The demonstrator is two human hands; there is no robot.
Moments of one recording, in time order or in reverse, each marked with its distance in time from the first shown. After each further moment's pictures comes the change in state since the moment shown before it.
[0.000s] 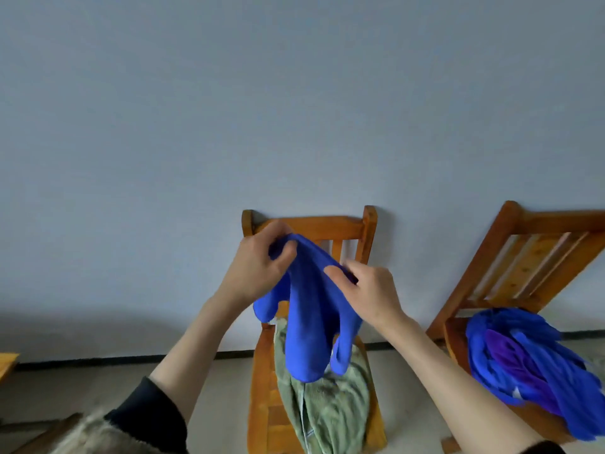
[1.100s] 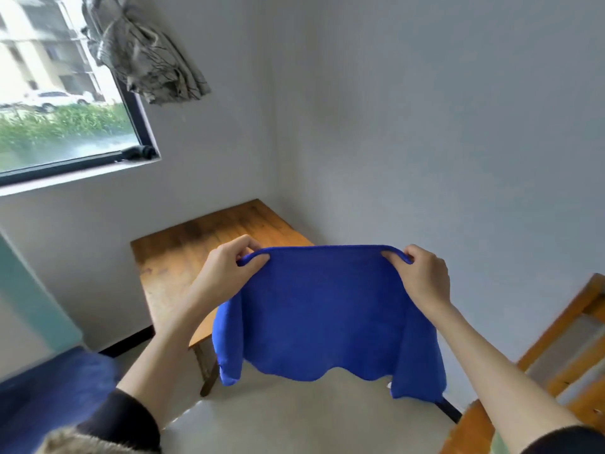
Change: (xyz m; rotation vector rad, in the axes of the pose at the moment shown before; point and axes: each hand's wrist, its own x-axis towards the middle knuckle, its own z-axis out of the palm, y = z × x) left_hand -0.425 -0.004 -0.349 0.468 0.721 -0.735; right_hand -0.079 -0.366 0.200 0.326 -0.433 -0.208
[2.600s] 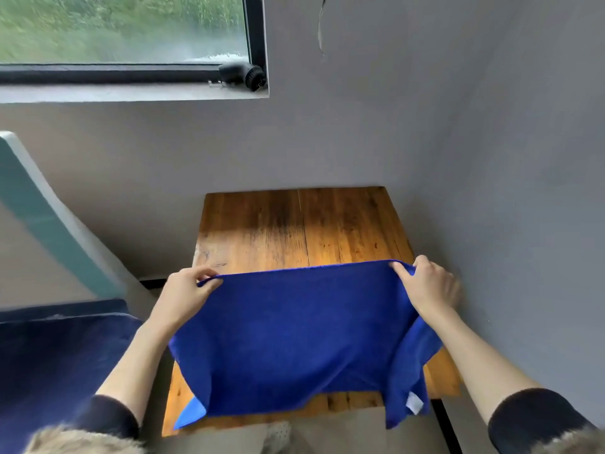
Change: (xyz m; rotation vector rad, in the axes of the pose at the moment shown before) left_hand 0.258 -0.402 -0.024 0.209 0.249 -0.747; right_hand 0.341 -0.060 0.491 -0.562 -0.413 -0.361
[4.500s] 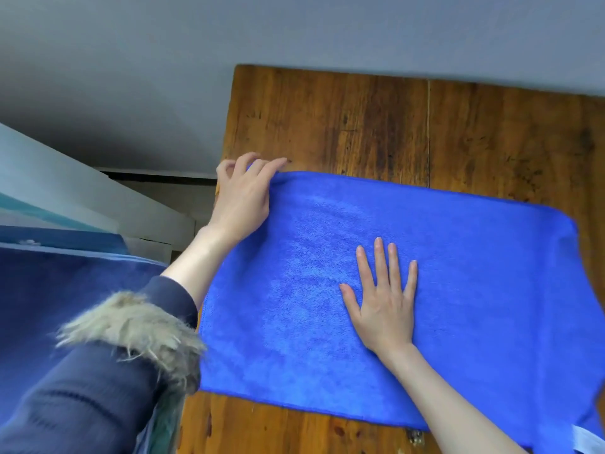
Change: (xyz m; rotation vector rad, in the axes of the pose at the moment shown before) left_hand 0.276 -0.167 0.154 0.377 -0.015 0.294; right_hand 0.013 -0.195 0.311 -0.071 -0.319 -0.536
